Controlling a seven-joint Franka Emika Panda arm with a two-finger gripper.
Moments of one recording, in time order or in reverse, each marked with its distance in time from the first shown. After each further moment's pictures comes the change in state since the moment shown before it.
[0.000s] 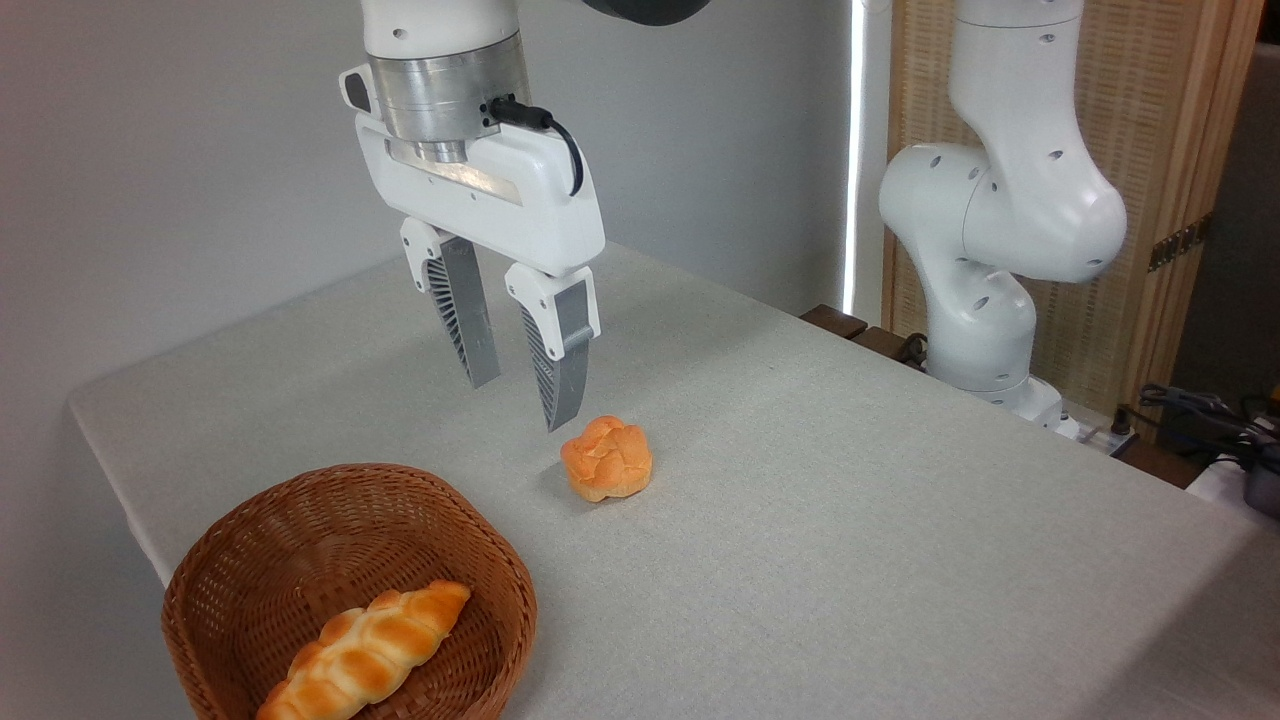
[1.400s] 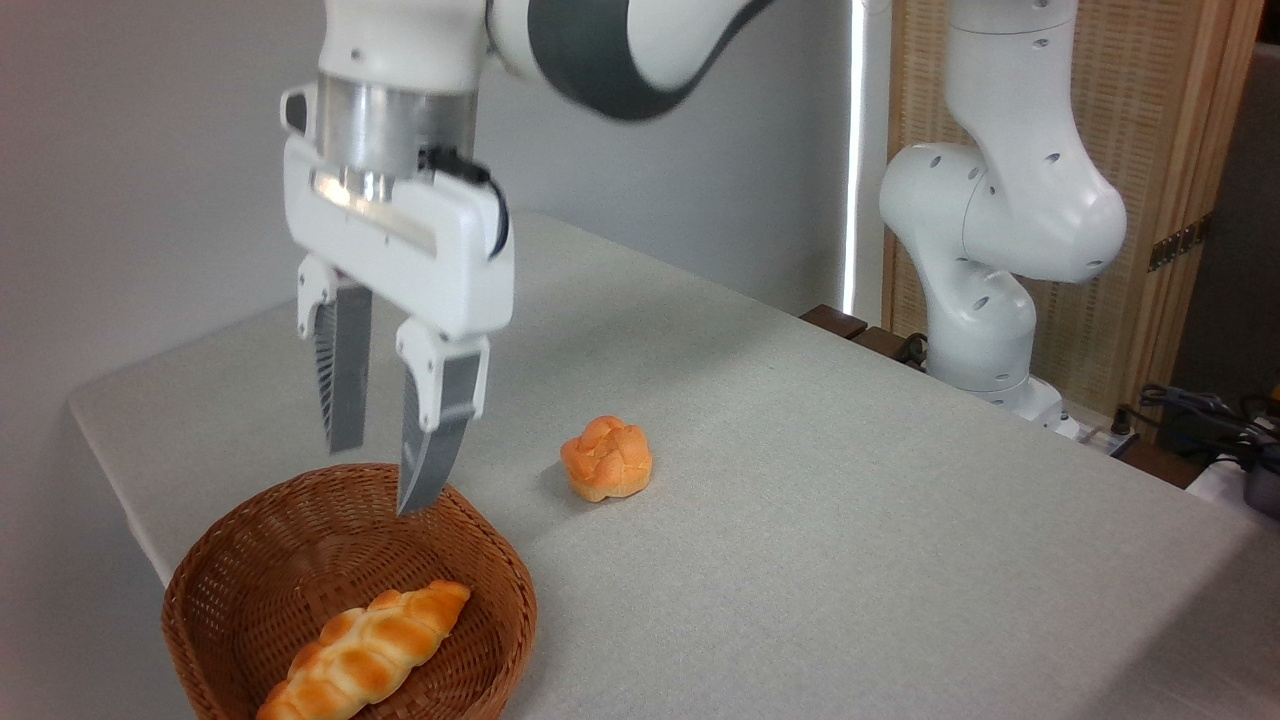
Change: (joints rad) arm -0.003 0.066 -0.002 -0.058 0.000 0.455 0.001
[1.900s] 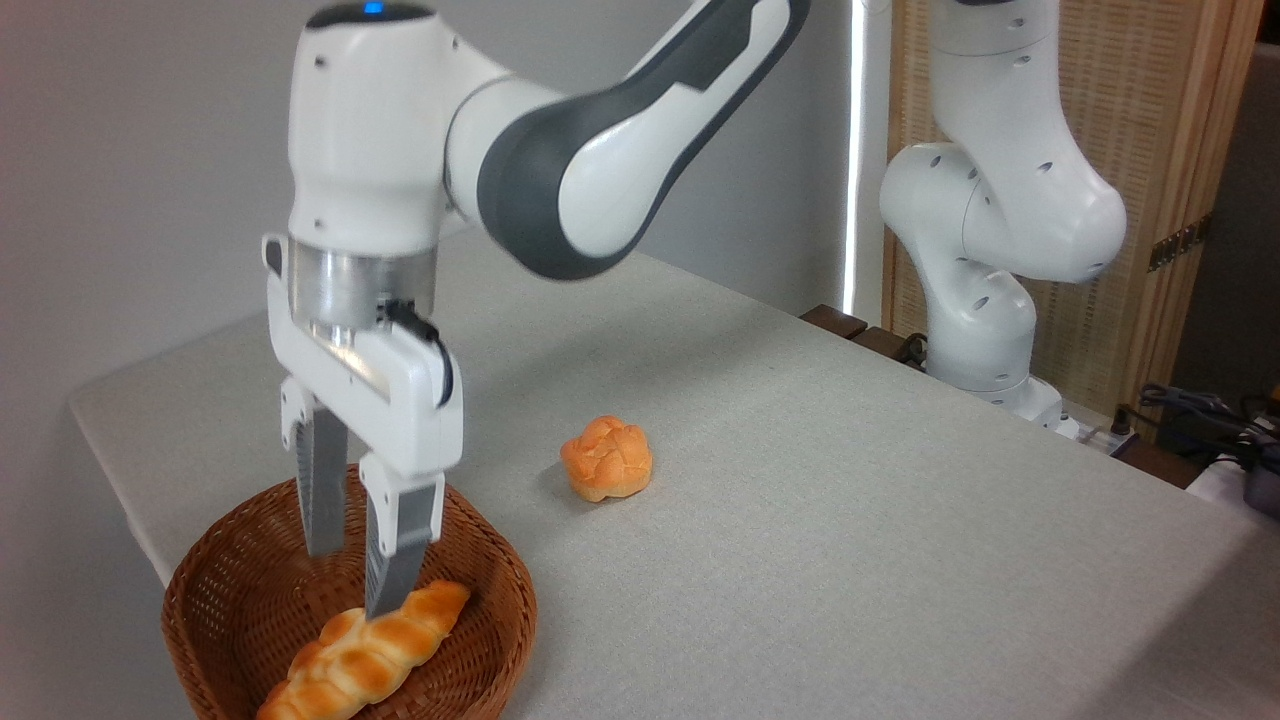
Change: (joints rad) arm -0.004 0.157 -0.032 -0.014 0.046 0.148 0.010
